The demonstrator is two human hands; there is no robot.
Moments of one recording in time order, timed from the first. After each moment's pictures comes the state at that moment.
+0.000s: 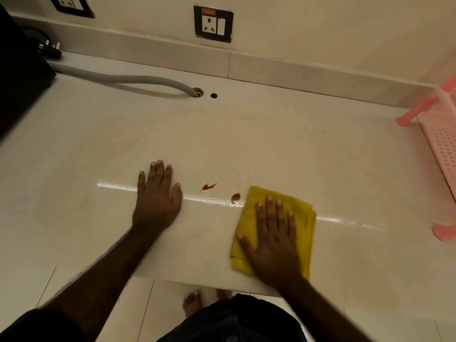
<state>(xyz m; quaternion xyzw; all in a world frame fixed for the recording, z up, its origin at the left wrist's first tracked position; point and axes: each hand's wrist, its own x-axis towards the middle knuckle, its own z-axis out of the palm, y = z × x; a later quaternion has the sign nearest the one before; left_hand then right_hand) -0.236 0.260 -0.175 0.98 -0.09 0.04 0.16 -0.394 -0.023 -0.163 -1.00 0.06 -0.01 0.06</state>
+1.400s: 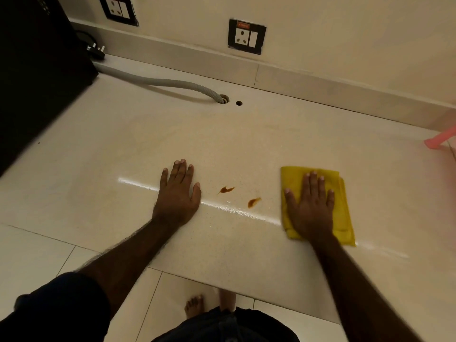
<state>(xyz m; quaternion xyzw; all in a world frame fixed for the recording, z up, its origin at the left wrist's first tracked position) -0.235 0.263 -0.175 0.98 -0.09 0.03 0.16 -0.287 -0.091 -0.154 -0.99 0.15 -0.01 0.08</state>
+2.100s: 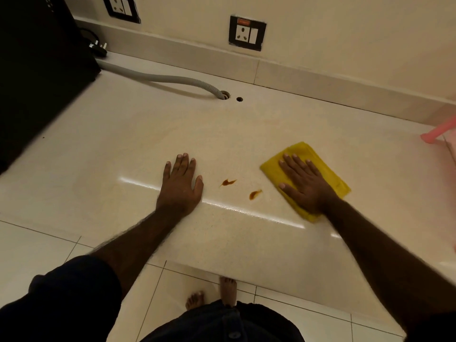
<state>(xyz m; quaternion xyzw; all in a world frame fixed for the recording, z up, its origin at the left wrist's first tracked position) -0.240 0.264 -0.167 0.98 -0.08 0.01 0.17 -0.245 -0.131 -0.131 -0.98 -0.14 0.10 0.04</state>
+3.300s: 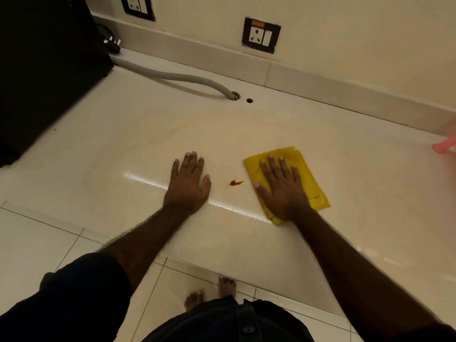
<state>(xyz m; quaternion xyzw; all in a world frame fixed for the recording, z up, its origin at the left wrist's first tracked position) -0.239 0.261 -0.161 0.98 -0.07 0.01 0.17 -0.252 -0.033 -0.138 -0.99 -0.07 0.07 0.07</state>
